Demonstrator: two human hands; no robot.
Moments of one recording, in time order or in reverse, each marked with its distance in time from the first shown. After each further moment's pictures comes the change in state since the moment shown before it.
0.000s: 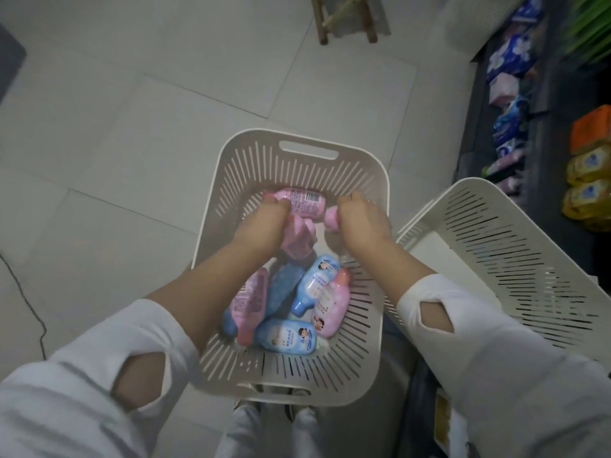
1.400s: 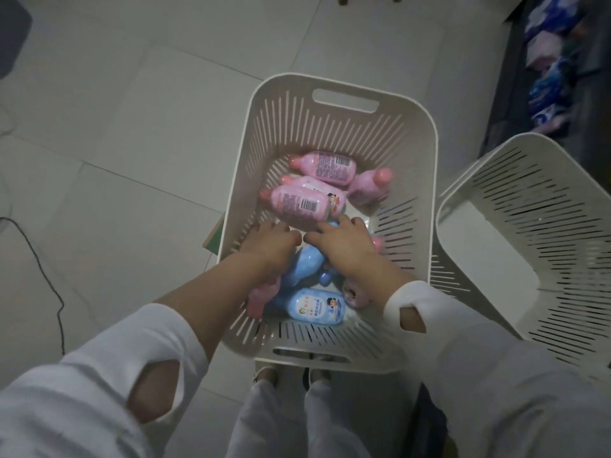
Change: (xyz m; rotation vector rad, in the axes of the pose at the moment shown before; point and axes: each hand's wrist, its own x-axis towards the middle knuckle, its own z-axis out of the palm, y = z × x) left_hand -0.051 -0.050 0.050 0.251 -0.376 0.028; right_hand -0.026 -0.054 0.095 -0.240 -0.280 -0.385
